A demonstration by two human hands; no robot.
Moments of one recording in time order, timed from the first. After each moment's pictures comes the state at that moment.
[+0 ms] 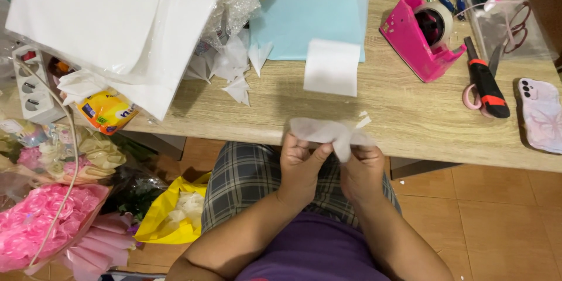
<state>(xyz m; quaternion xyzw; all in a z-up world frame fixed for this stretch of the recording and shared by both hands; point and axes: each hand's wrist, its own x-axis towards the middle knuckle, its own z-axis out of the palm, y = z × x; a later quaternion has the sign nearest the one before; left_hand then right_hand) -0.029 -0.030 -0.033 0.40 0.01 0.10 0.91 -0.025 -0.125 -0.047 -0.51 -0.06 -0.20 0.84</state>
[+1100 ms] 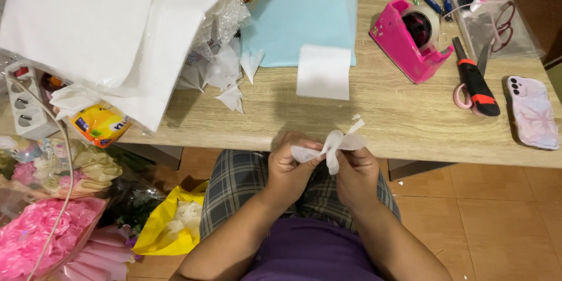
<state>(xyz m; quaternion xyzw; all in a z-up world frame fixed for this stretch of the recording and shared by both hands) -0.026 -0.001 0.005 0.58 -0.16 0.22 0.77 -0.025 -0.138 -0.050 -0.54 -0.09 -0.18 0.82</state>
